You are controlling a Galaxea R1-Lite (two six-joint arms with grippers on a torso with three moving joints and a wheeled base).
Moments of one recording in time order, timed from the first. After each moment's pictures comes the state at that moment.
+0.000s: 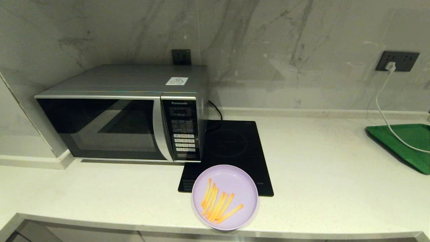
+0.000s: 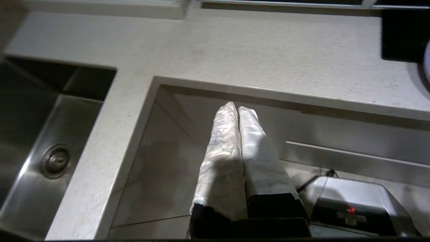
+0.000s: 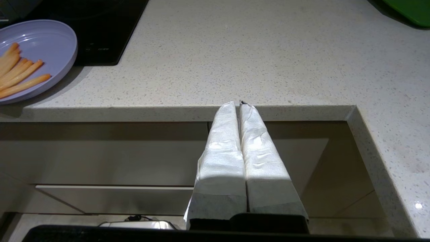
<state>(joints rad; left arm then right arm) -0.23 0.57 -1.04 0.92 0.47 -0.08 0.00 0.00 -0.11 0.26 -0.04 0.09</state>
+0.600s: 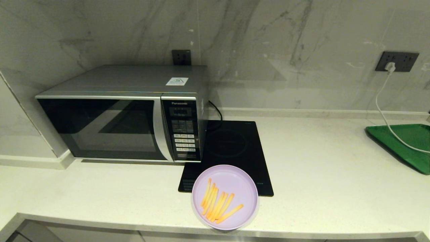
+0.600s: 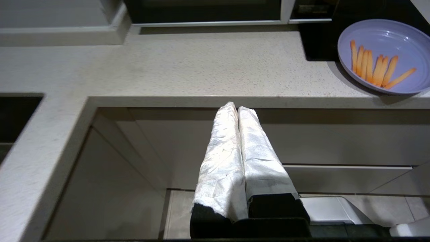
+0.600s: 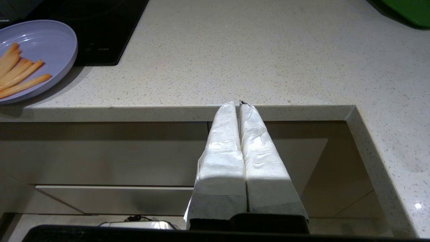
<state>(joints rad) -0.01 0.15 -0.64 0.69 0.04 0.03 0.00 0.00 -0.11 0.26 -0.04 0.09</state>
